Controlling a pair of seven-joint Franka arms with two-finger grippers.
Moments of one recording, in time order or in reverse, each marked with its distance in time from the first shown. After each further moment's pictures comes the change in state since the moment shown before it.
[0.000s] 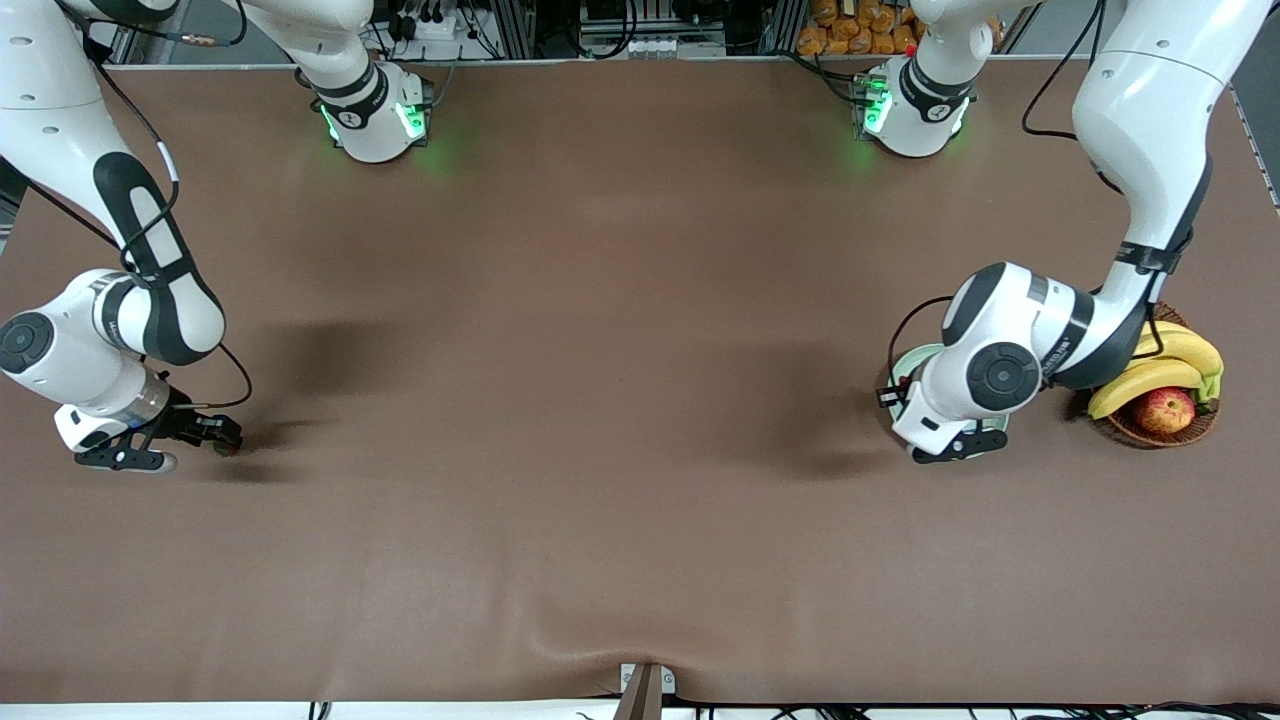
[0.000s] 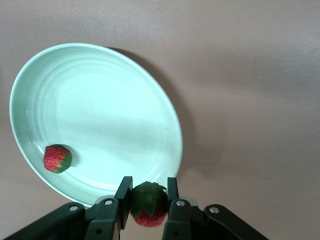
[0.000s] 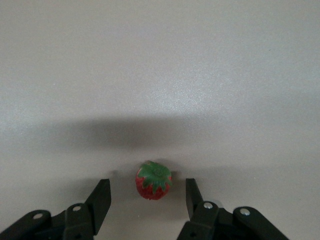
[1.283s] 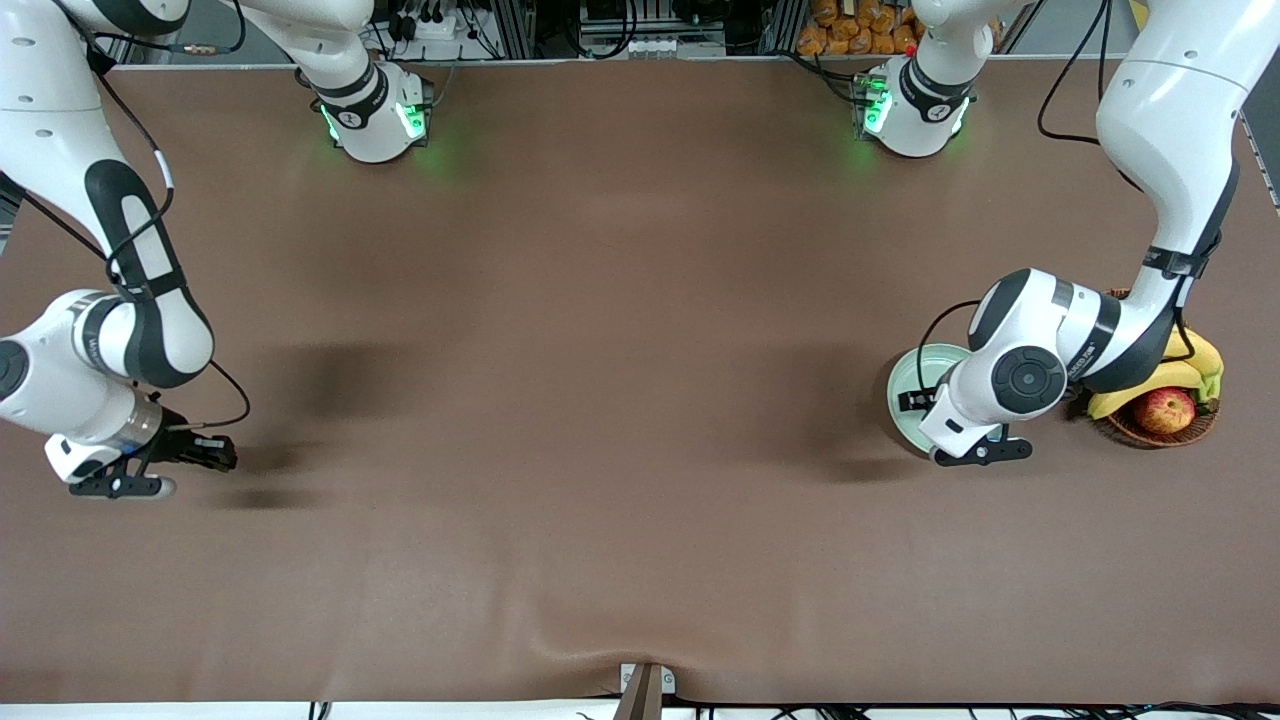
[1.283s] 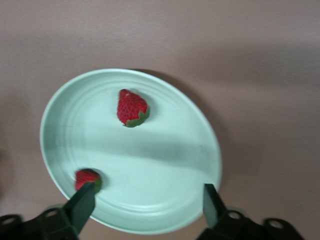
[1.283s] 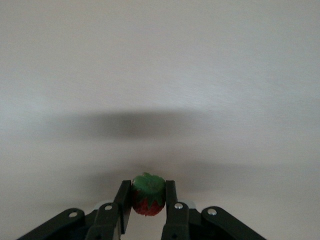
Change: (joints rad) left arm 0.066 0.004 -0.036 -0.004 0.061 0.024 0.074; right arm 0.051 0.032 0.035 0.223 0.058 -0.259 0.011
